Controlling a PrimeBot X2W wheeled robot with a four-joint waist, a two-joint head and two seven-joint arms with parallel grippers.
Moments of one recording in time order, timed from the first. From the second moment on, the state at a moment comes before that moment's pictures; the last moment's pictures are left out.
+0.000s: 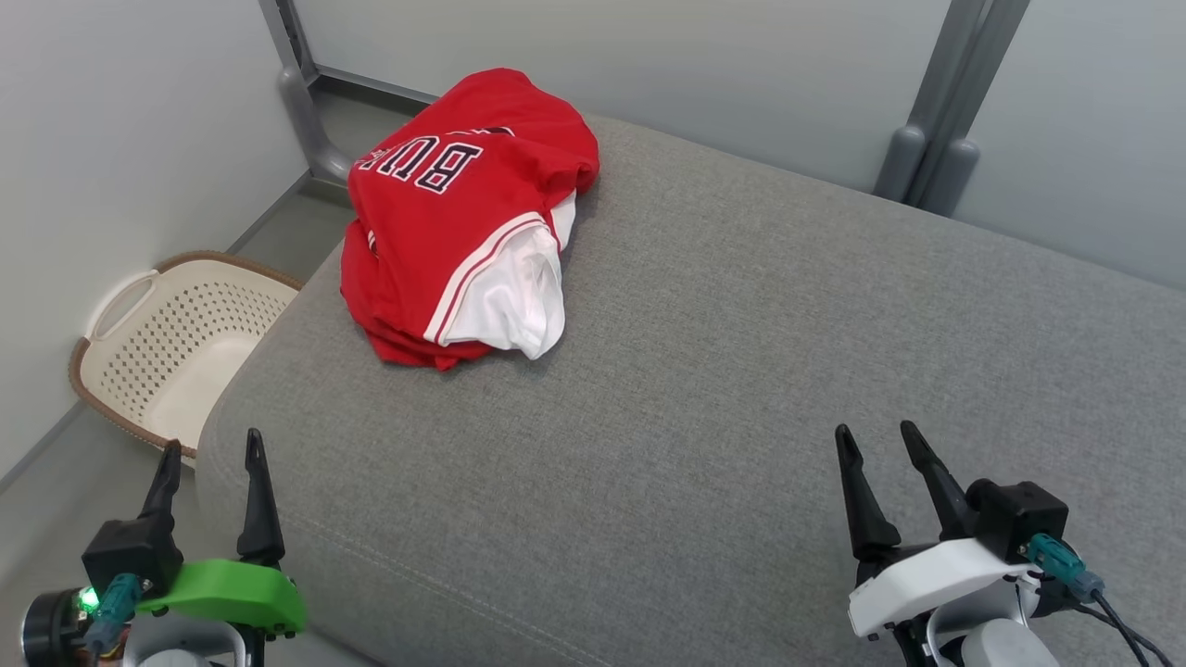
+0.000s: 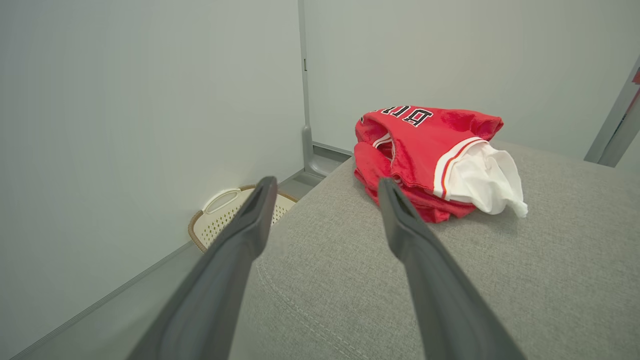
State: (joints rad) left arm -0.08 0.18 -0.02 0.31 -0.26 0.02 -0.25; right arm -0.05 -0.05 0.11 0.25 0.28 0.13 -0.25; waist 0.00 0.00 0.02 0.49
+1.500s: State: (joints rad) left arm -0.84 0.47 0.03 0.87 -0.42 -0.11 0.01; right arm -0.20 -0.09 -0.05 0.05 0.18 0.13 -0.20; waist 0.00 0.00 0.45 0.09
